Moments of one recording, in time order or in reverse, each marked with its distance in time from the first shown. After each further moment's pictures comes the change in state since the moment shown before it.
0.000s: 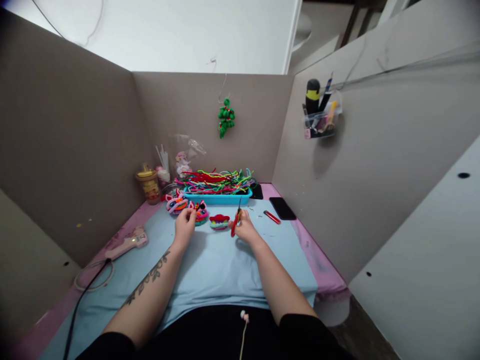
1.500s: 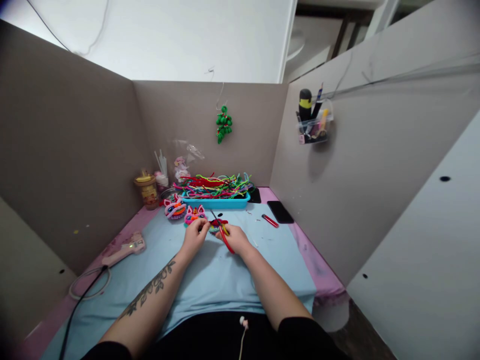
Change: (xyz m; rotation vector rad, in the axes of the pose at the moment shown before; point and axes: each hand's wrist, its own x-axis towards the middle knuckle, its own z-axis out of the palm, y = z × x) left_hand -0.022 0.019 0.015 -0.053 -0.255 0.174; right_hand -0.019 -0.033 0.010 -0.022 -0.253 -0.015
